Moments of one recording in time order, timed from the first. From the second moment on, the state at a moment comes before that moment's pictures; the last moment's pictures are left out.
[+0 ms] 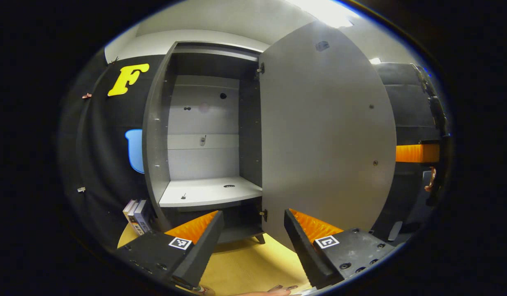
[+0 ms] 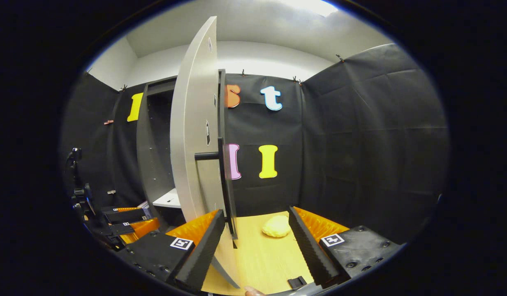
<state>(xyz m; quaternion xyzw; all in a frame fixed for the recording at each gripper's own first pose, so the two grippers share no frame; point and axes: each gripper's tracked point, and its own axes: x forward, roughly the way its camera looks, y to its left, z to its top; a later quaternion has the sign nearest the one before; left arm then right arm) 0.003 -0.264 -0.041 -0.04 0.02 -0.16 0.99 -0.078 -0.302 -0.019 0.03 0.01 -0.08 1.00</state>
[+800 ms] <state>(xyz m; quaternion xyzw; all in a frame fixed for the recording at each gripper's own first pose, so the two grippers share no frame) 0.000 -0.161 -0.035 -0.04 0.01 -0.09 0.99 -0.030 -0.128 -0.034 0.04 0.03 0.10 0.99</state>
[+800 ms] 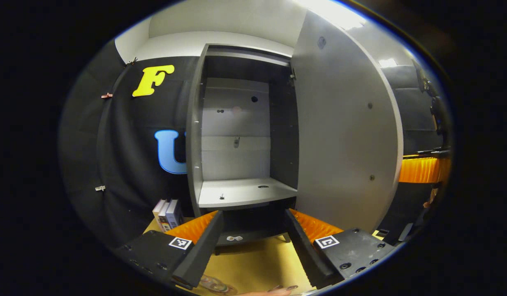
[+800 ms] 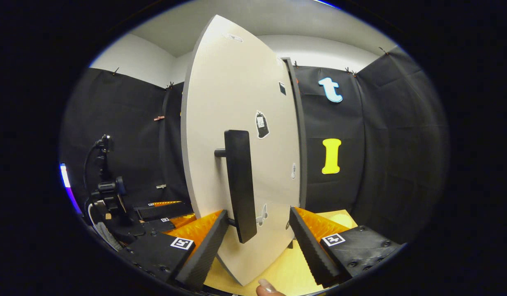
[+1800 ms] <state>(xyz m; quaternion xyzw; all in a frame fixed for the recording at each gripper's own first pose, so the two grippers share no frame) -0.016 -0.096 -0.012 -0.04 -0.02 -0.06 1.00 0.005 -0.058 -0.037 0.03 0.00 0.08 1.00</state>
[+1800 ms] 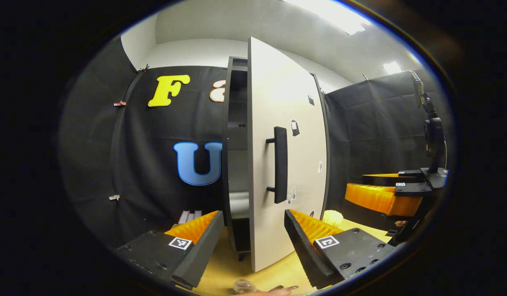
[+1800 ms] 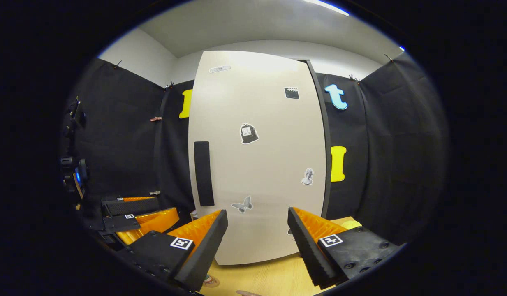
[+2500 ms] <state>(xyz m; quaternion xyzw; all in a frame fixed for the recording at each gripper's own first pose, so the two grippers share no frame) -0.024 -0.139 -0.002 -0.05 -0.02 -0.05 1.00 -0.001 -0.086 -0.024 0.04 -0.02 0.09 0.99</state>
